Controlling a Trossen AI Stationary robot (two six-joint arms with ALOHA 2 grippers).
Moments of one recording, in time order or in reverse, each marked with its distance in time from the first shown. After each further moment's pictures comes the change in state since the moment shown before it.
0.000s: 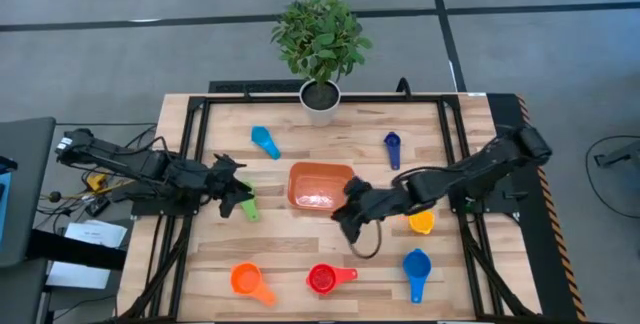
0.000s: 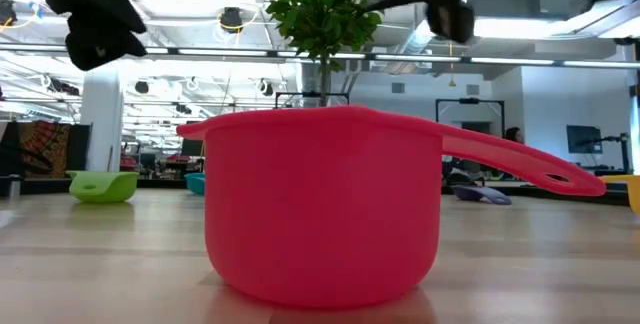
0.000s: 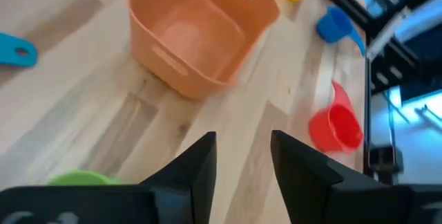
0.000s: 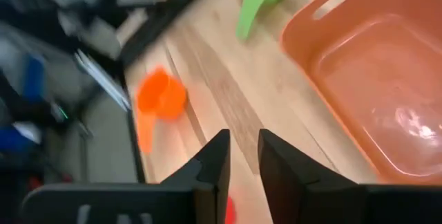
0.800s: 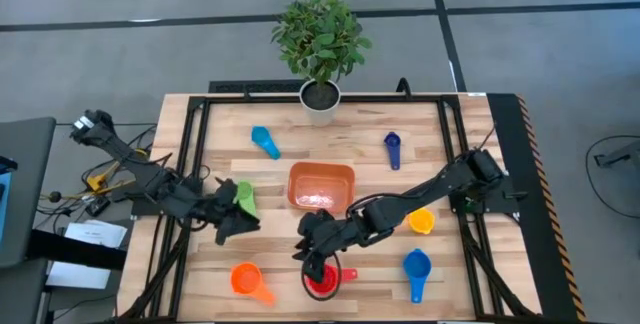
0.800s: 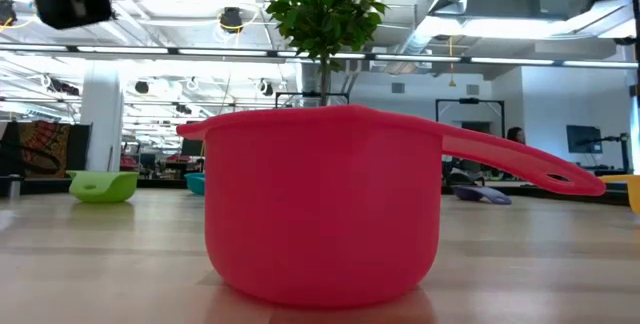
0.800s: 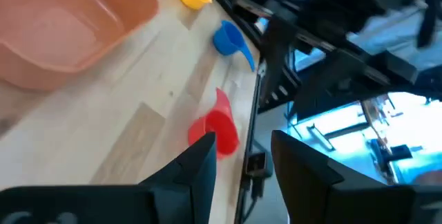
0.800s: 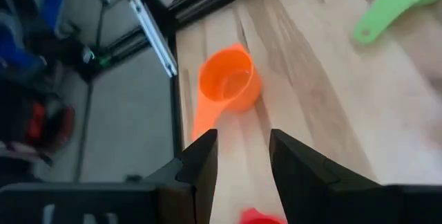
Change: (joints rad) left arm -0.358 0.156 0.011 0.385 -0.165 -0.256; right arm 0.053 0.415 0.503 -0.052 -0.091 -0.126
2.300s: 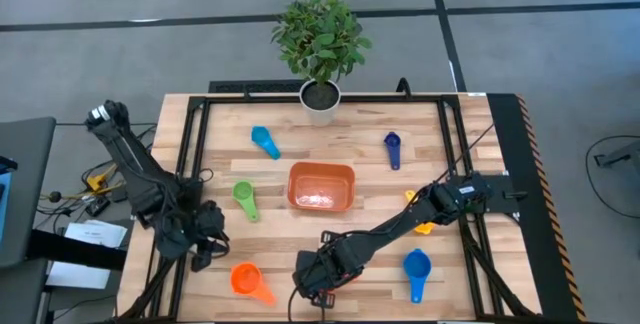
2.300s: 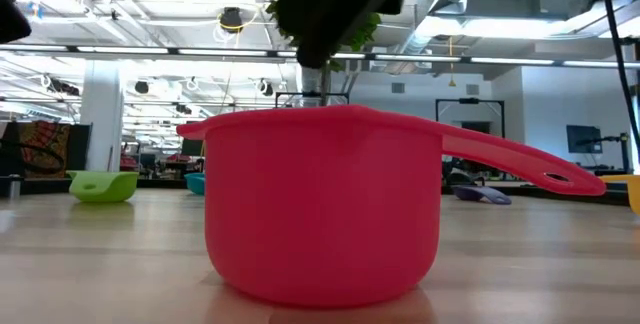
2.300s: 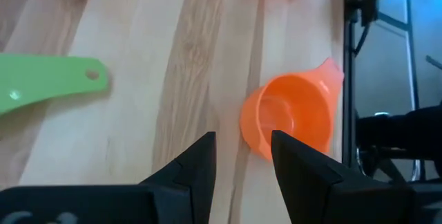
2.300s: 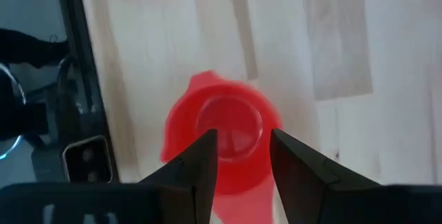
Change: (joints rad) left arm -0.317 0.121 0.077 -0.528 0.023 -0.030; right arm 0.097 0.424 0.623 -0.839 -0.047 -0.117
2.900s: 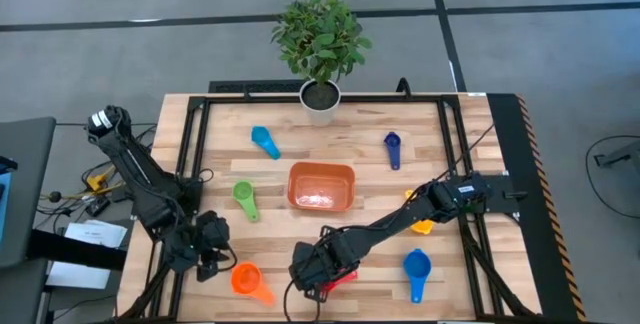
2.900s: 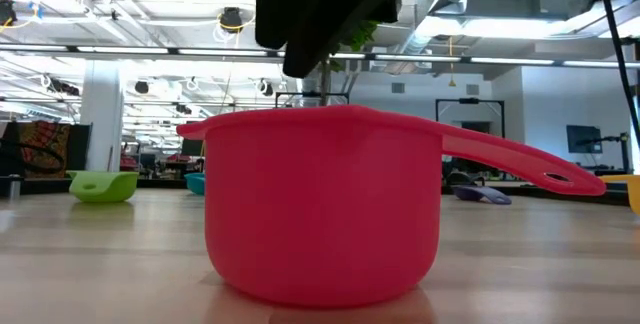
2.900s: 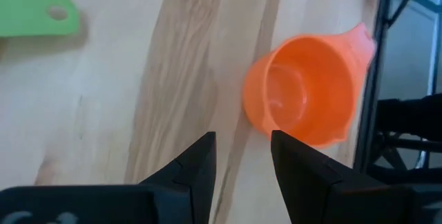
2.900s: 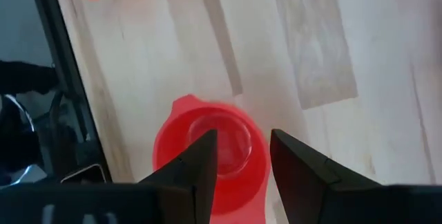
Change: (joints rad) left arm -0.016 0.152 0.000 0.055 0.079 -0.115; right arm -0.021 0.000 0.000 0.010 0.001 0.080
